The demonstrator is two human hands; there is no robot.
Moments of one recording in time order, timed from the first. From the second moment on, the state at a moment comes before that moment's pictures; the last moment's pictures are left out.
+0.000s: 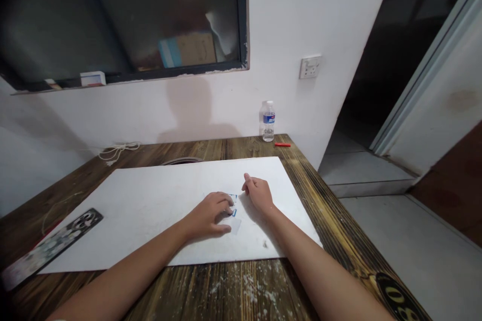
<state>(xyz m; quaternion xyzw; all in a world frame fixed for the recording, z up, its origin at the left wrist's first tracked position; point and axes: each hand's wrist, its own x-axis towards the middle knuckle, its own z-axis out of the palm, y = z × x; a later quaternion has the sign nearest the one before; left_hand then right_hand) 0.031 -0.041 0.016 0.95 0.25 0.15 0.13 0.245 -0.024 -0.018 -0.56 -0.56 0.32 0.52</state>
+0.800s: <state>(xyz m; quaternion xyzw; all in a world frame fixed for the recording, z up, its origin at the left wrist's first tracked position) 0.026 -0.028 0.001 0.85 0.48 0.20 0.02 0.243 -0.029 -0.014 -0.57 -0.56 0.34 0.50</state>
